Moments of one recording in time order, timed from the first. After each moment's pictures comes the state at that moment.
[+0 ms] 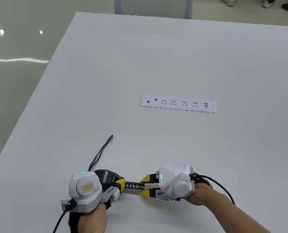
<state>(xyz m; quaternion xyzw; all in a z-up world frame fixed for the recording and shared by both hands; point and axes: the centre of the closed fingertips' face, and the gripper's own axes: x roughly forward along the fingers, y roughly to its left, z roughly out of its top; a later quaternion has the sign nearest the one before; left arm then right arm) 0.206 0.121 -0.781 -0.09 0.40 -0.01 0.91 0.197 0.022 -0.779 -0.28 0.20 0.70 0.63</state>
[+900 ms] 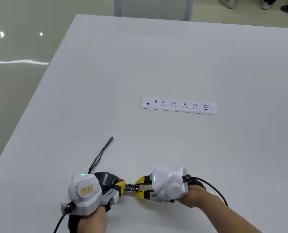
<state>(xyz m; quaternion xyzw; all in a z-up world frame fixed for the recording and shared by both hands) 0.203 0.120 -0.777 -0.09 0.40 -0.01 0.91 0.200 0.041 -0.793 -0.28 0.19 0.70 0.63</state>
